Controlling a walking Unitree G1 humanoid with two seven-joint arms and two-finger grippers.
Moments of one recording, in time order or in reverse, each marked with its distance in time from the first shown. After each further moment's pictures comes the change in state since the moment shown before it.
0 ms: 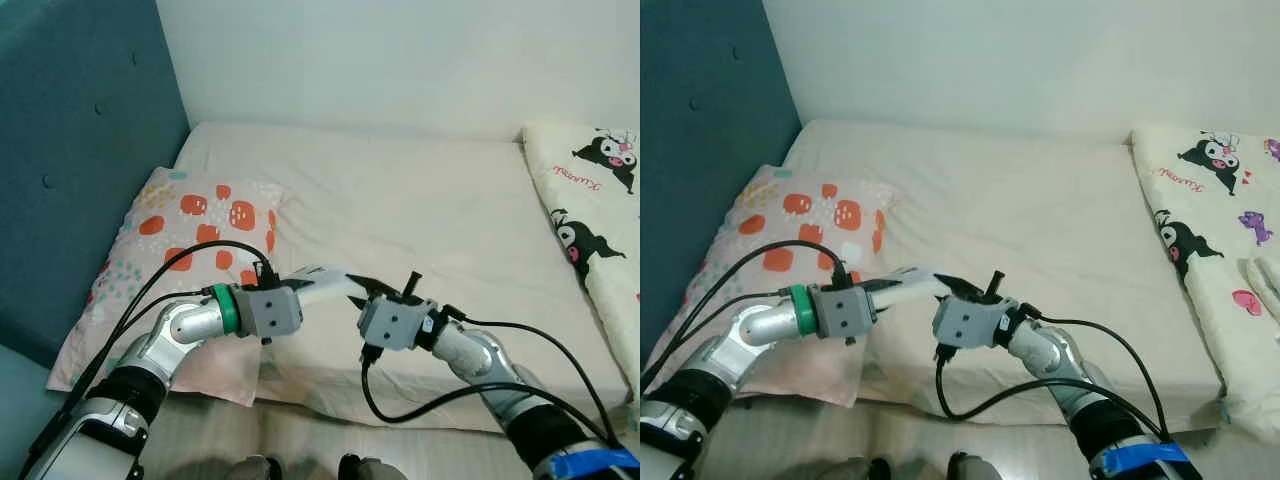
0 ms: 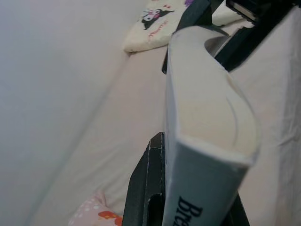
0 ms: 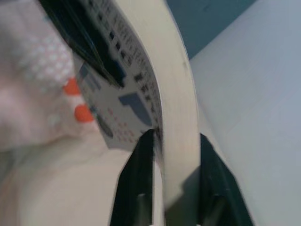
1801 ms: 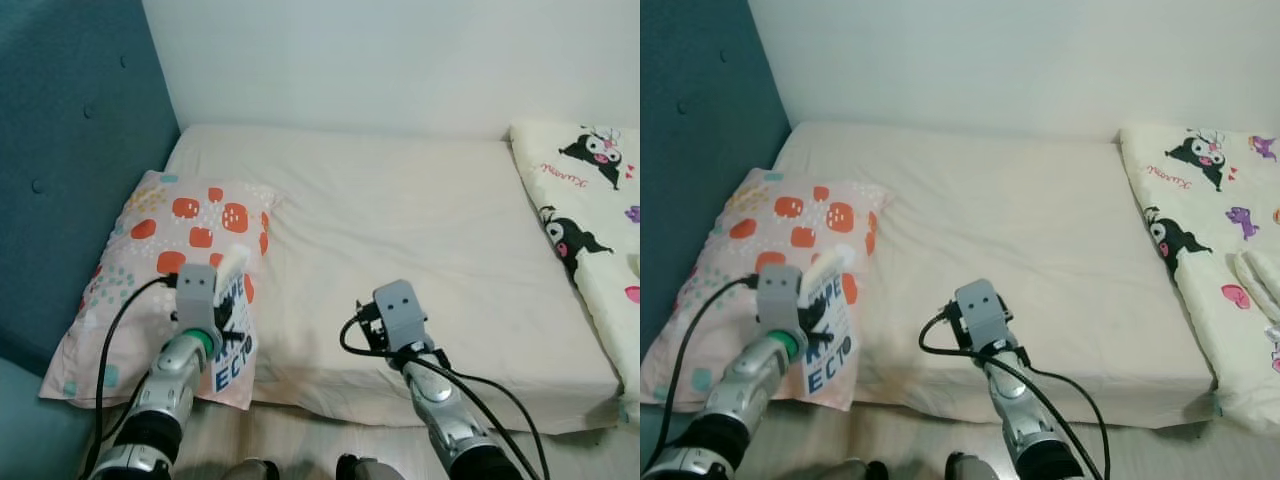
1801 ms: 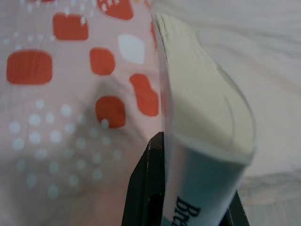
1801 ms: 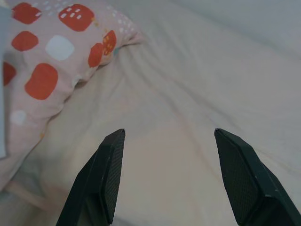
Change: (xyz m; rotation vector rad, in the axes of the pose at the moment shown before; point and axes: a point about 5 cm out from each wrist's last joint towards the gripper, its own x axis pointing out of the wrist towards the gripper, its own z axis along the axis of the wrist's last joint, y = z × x) left arm -0.041 -0.048 -0.077 -0.933 0.550 0.702; right arm -0.006 0.057 -0.039 0.592 0.431 -0.454
